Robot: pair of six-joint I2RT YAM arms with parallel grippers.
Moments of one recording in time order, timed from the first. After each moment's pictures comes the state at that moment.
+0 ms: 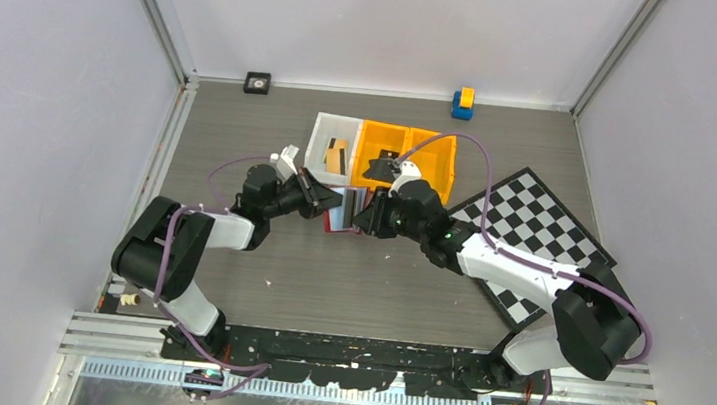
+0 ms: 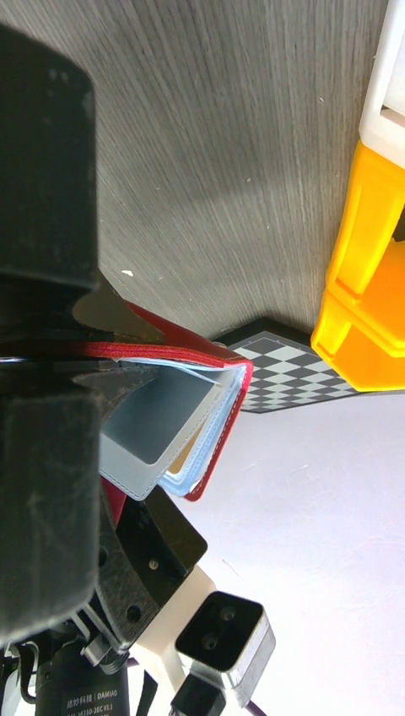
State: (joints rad) left arm -0.34 1.59 0.53 0.83 0.63 -1.15; right arm 0.79 1.42 0.82 0.12 -0.06 0.64
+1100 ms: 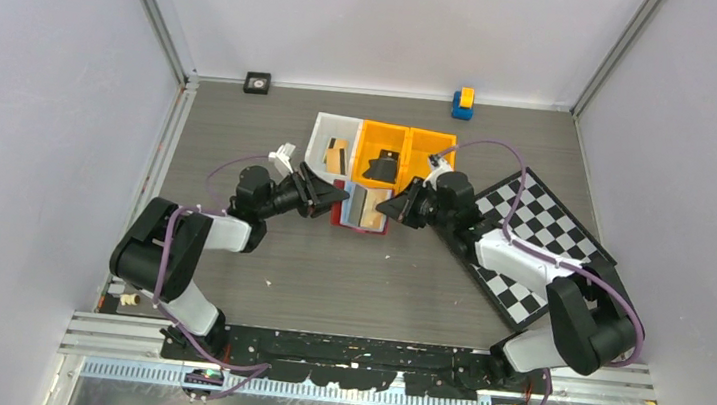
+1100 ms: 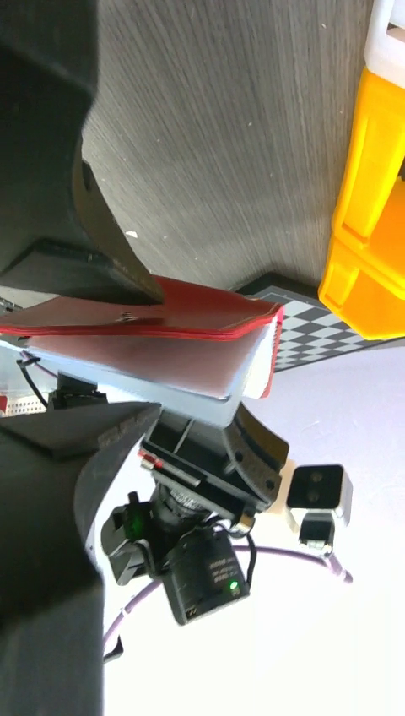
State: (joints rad) left arm -0.30 1.59 0.51 0.94 0.70 -1.22; right arm 0.56 1.43 0.72 0.27 -0.28 0.79
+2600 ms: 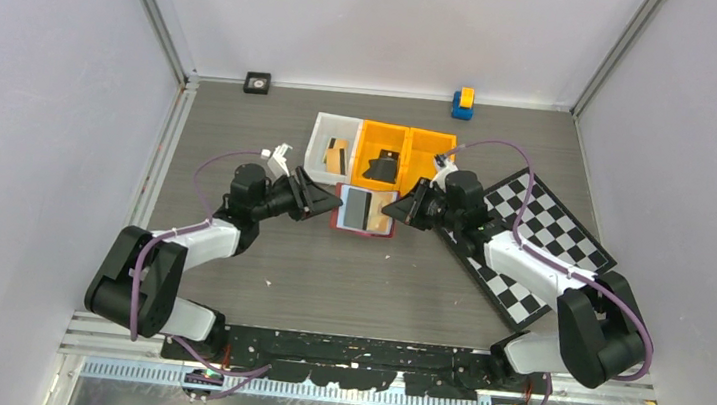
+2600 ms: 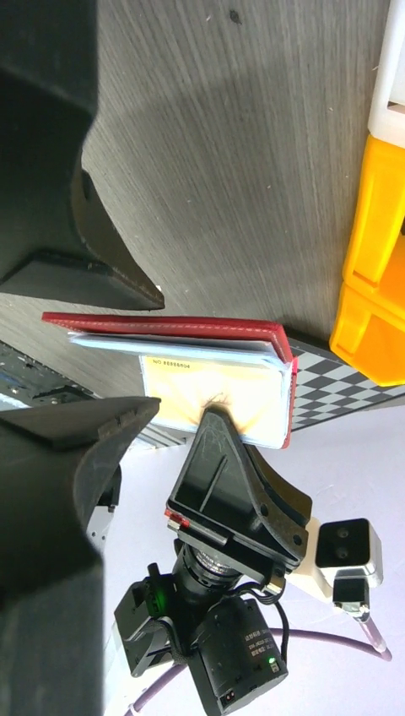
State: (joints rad) left arm -0.30 1.39 0.50 0.62 0.65 -0.99; right arm 0.50 1.37 0.71 0.17 -0.36 0.78
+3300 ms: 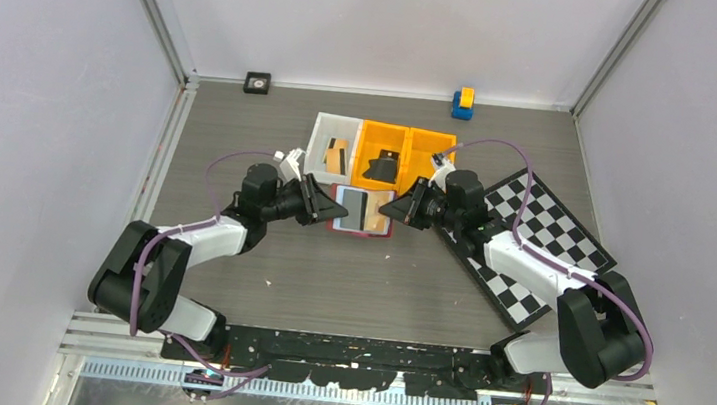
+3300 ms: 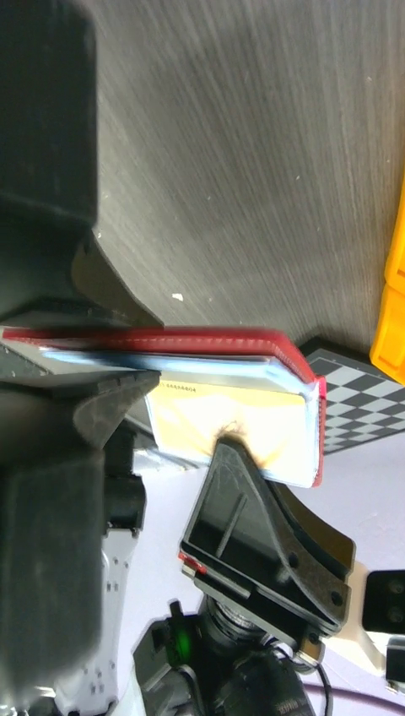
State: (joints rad) left arm -0.36 1.41 0.54 0.53 0.65 -0.91; right arm 0.50 1.37 0.71 0.20 -0.41 0.78
